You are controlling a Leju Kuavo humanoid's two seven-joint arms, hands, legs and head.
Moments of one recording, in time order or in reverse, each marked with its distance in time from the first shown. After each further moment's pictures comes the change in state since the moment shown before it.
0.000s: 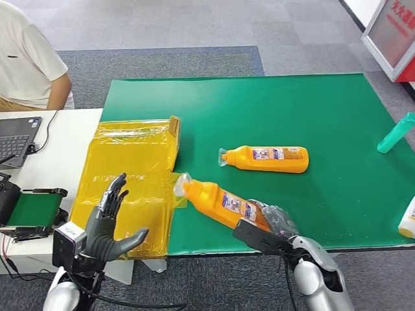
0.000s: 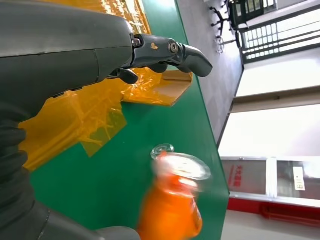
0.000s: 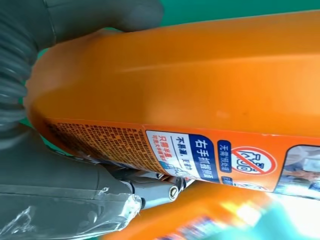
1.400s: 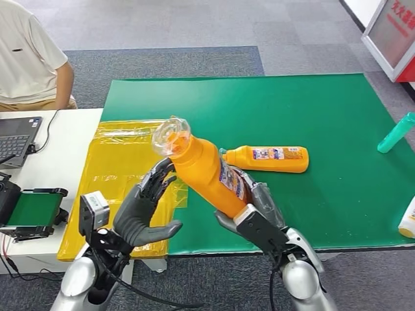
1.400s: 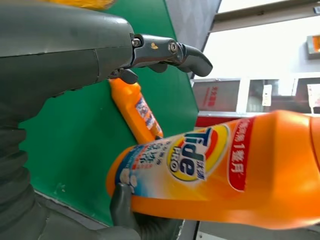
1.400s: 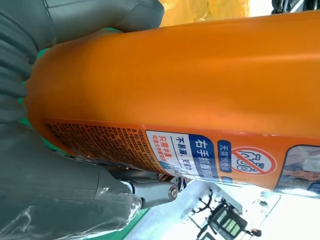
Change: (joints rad) left arm -0.191 0.062 -0.283 -0.018 0.272 -0.040 0.223; right arm -0.007 0.072 0.118 -0.178 -0.297 -0.171 -0.117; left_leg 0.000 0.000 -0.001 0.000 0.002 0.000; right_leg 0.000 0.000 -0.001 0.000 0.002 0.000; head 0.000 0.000
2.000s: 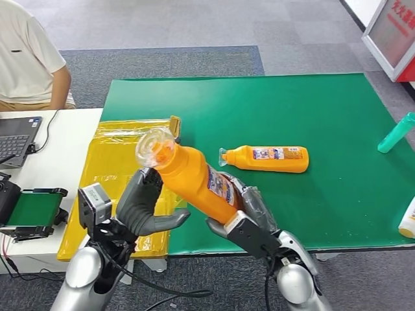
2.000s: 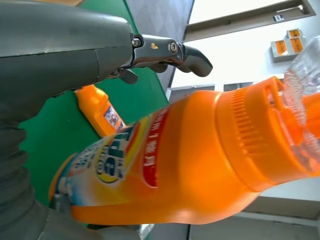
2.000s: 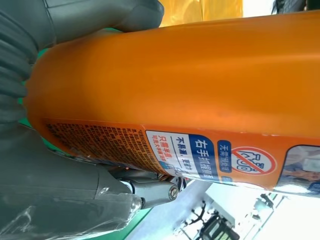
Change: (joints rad) left arm -0.073 -0.030 -0.039 -0.022 -0.048 0.033 -0.023; right arm 0.012 0.000 0.054 -0.007 0.003 0.016 0.000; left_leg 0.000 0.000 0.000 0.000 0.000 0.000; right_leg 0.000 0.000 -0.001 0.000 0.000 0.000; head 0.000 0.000
